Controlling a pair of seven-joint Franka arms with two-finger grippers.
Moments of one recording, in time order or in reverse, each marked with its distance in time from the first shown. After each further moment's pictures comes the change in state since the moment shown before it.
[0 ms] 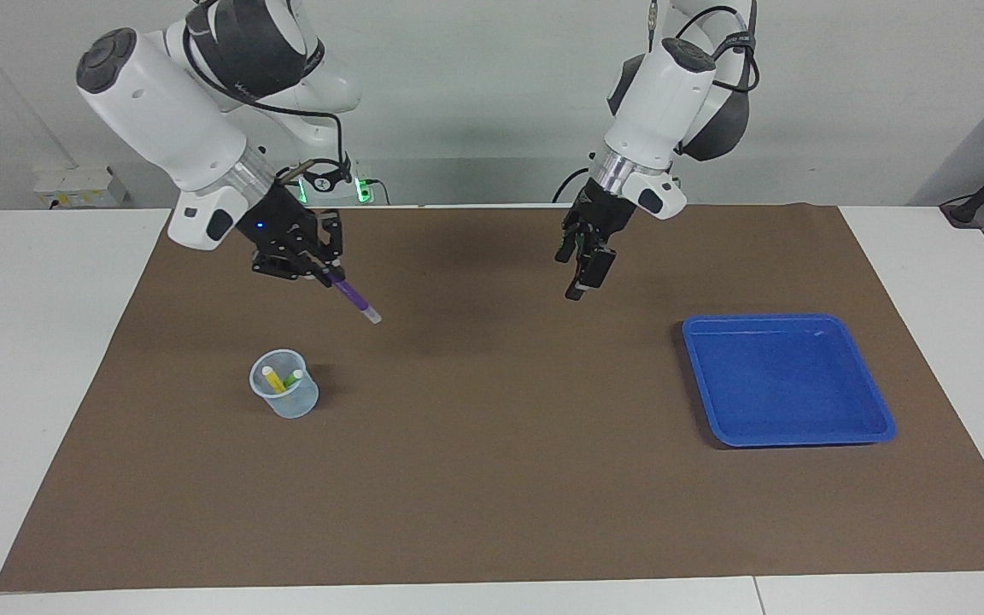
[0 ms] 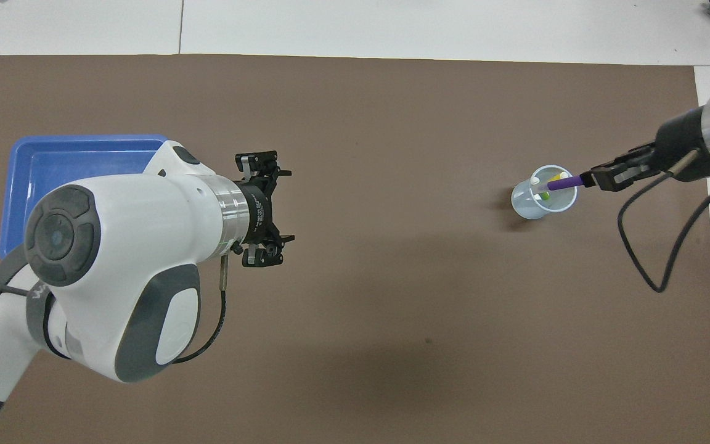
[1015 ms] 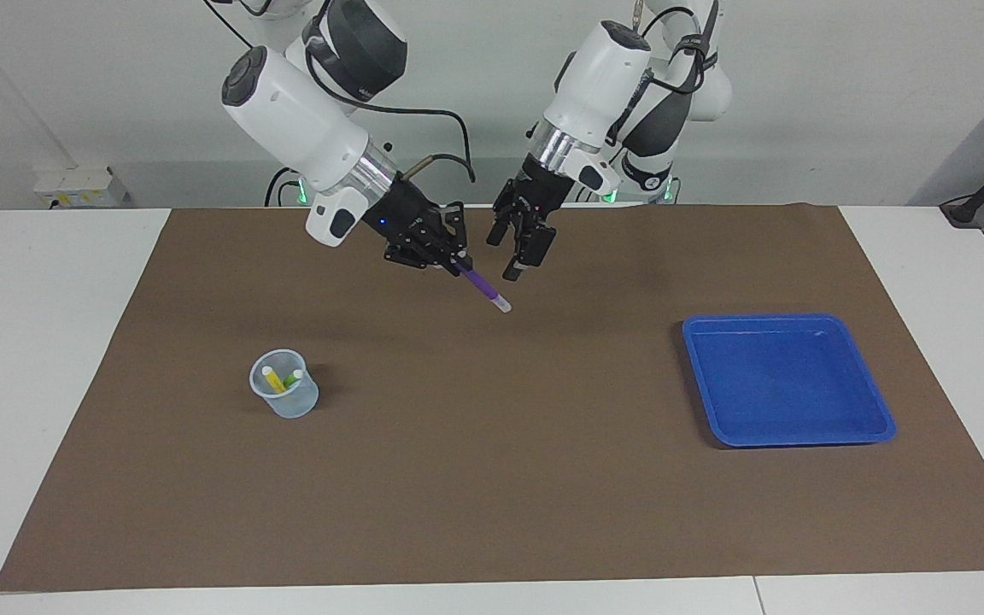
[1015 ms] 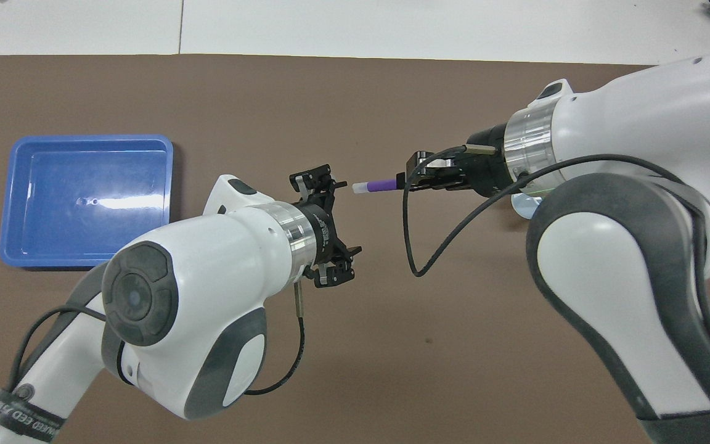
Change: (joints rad) left arm -0.155 0.033 -0.015 0.003 -0.030 0.211 -0.307; right arm 0.195 0.010 0.004 -0.069 0.186 0.268 0.318
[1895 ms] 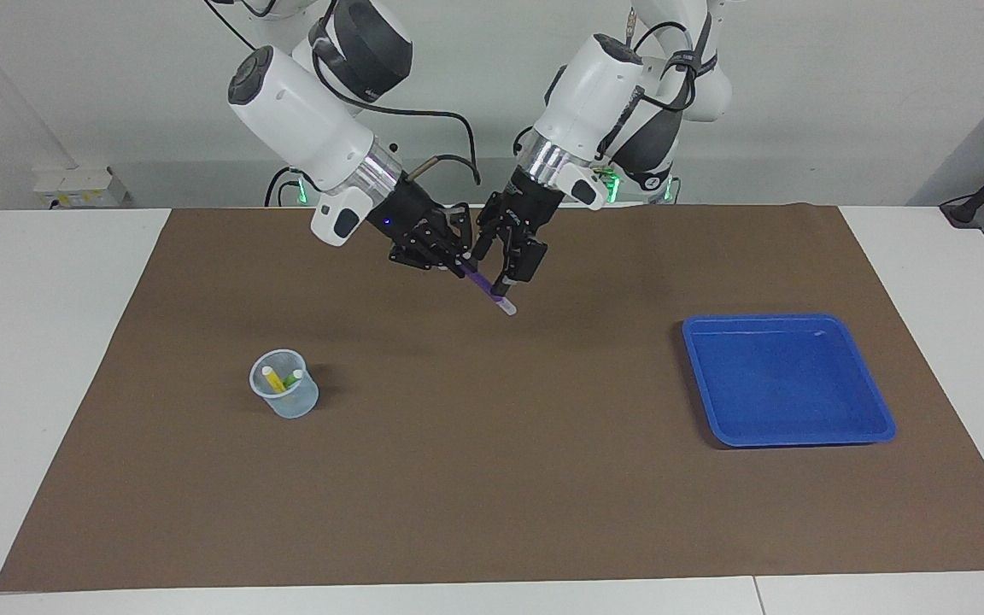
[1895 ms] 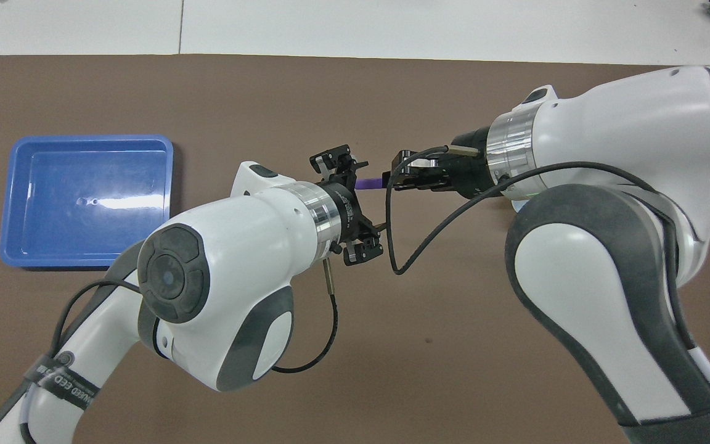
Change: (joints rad) left arm -0.008 0.084 0.003 0.084 0.000 0.029 -0.069; right arm 0.012 0.004 -0.001 -0.002 0.001 0.031 0.005
